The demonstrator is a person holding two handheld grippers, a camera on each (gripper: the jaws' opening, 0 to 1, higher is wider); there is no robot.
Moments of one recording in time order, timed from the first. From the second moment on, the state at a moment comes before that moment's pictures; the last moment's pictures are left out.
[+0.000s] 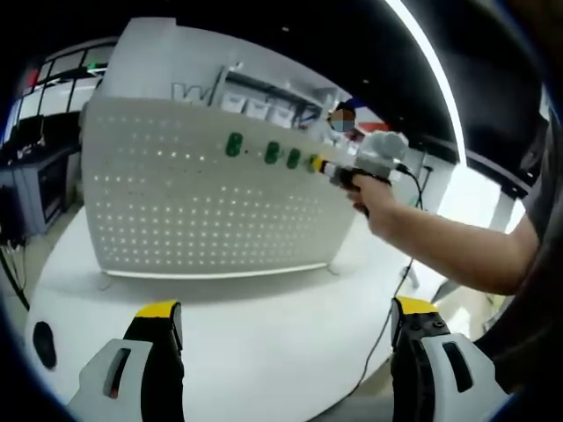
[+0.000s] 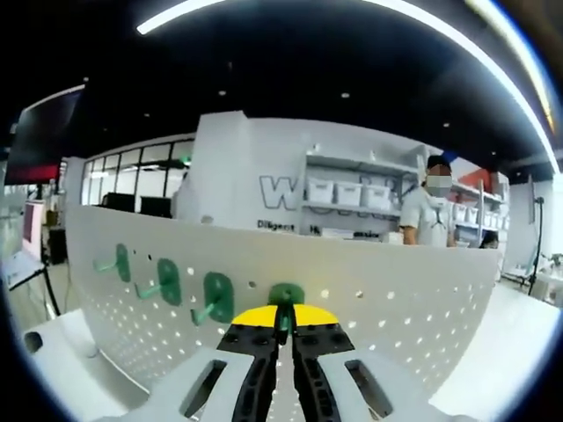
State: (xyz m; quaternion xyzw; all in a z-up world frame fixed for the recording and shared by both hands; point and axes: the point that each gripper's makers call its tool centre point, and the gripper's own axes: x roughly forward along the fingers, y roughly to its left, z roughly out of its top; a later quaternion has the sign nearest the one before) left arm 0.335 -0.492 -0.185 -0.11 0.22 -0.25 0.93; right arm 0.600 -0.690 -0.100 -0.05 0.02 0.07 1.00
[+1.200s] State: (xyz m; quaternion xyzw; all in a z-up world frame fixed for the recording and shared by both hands) left arm 0.328 -0.494 -0.182 -0.11 0.22 -0.26 0.93; right arm 0.578 -0.703 -0.101 0.01 0.03 0.08 1.00
